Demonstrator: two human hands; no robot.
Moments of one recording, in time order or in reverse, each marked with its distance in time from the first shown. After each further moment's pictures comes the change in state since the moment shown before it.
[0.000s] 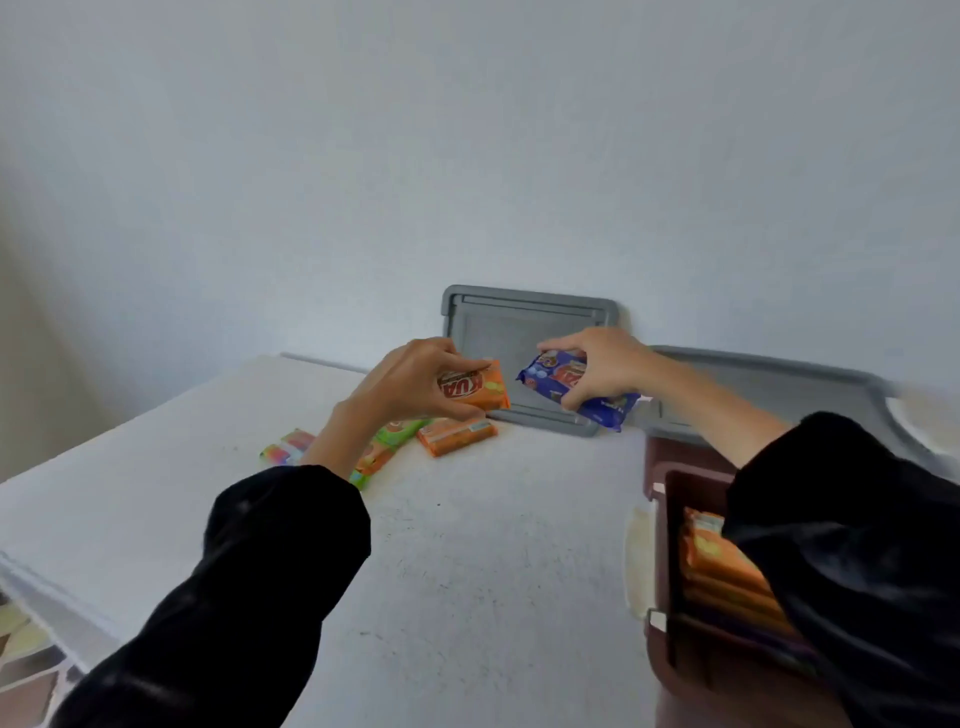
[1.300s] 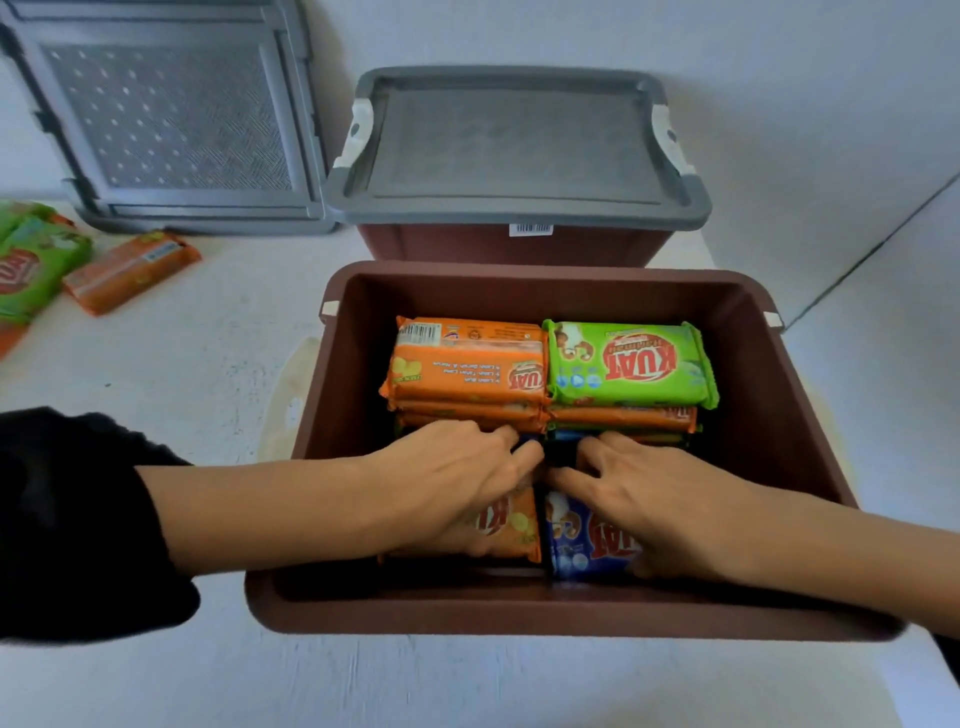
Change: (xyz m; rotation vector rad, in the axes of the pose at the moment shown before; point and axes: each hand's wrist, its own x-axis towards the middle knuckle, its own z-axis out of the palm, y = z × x) left_hand -0.013 0.272 0.159 0.264 -0.678 0.704; right_hand -0.241 0.151 0.100 -0.231 -0.639 -0.058
